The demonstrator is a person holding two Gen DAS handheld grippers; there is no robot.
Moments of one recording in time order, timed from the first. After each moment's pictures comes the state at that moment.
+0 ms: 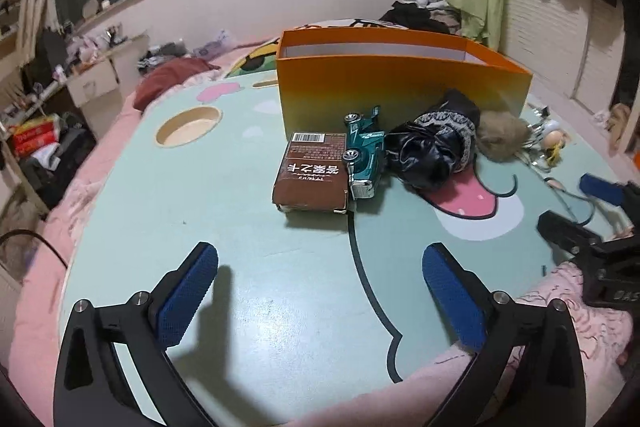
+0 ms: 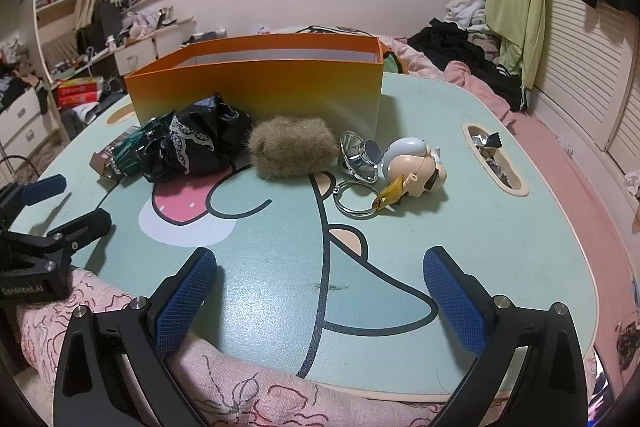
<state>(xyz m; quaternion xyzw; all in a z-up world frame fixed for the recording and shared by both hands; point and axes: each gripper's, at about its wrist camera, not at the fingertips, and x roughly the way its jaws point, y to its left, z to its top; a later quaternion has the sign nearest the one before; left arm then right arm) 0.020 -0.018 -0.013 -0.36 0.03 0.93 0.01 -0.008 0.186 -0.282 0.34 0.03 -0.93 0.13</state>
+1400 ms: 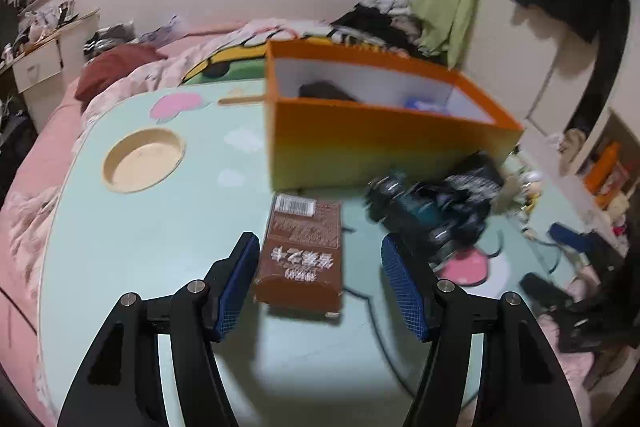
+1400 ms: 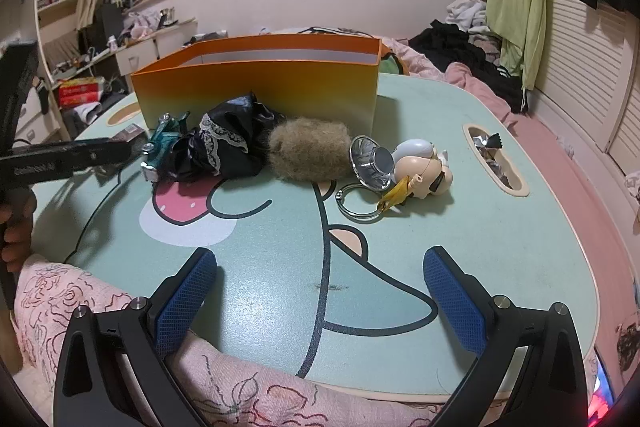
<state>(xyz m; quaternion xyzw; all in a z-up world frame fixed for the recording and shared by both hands) -0.033 -0.051 0.003 -0.38 -0.03 0.92 0.12 -0.006 0.182 -0.279 0.34 0.04 -0.93 0.13</state>
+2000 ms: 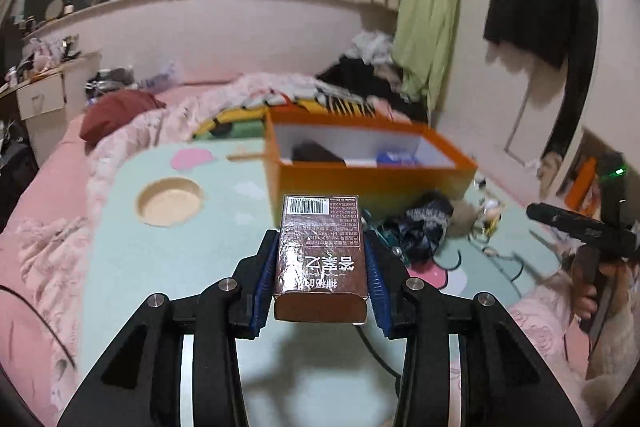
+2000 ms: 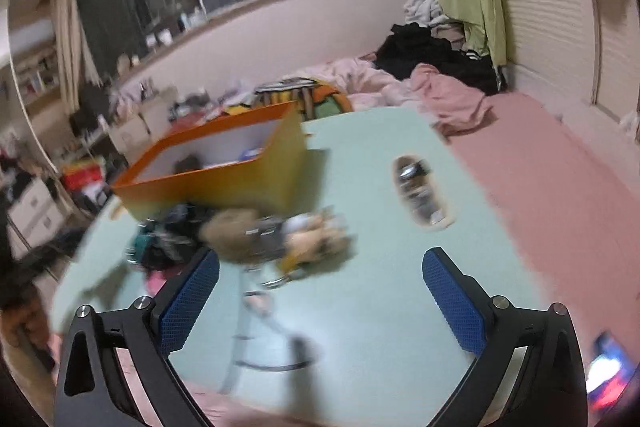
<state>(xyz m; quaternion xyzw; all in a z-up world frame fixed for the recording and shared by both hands) 0.020 -0.077 0.046 -0.28 -0.04 0.95 0.14 -0.031 0.274 -0.229 0.32 -0.06 -0.94 0.12</state>
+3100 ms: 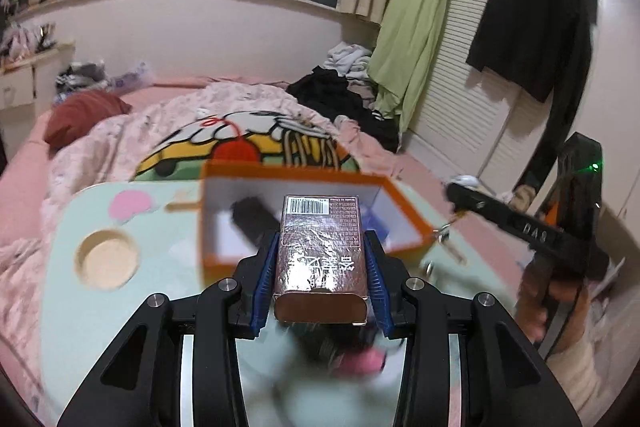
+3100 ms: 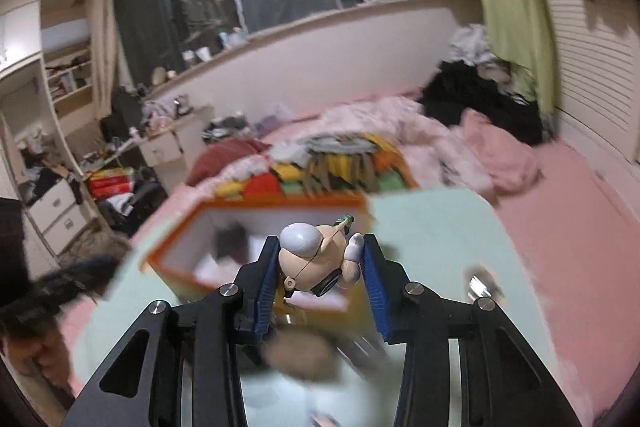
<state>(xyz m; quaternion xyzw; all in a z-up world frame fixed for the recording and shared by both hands) -0.058 -0.035 0.081 -0.29 -0.09 0.93 0.19 -0.103 0.201 -0.165 0.26 -0.09 -0.94 0.20</state>
